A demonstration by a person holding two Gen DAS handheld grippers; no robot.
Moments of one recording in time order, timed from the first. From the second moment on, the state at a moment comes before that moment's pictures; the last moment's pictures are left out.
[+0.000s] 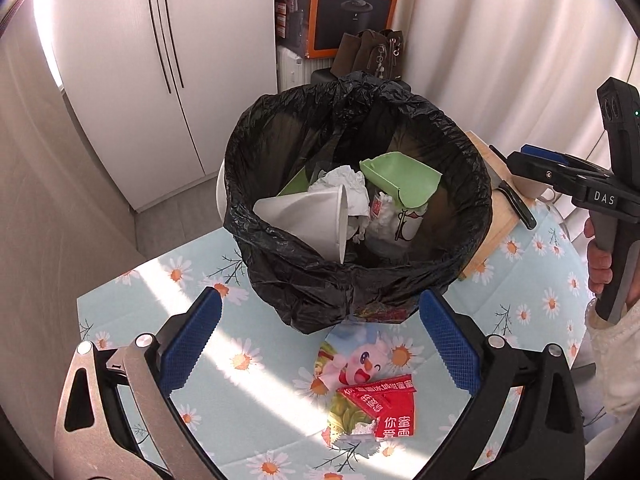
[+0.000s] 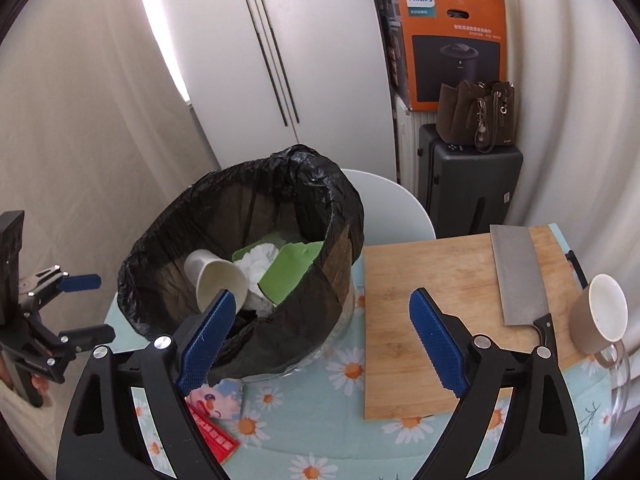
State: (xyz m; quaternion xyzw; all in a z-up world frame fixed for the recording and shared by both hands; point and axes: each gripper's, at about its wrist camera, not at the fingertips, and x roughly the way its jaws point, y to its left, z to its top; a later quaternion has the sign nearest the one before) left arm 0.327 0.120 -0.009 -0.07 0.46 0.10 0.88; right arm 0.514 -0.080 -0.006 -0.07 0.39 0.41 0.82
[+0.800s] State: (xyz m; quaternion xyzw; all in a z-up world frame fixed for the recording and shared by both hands) left arm 0.250 0.077 -0.041 -0.11 0.45 0.05 0.89; right arm 0.417 -0.129 -0.016 -0.12 0.40 0.38 0.82
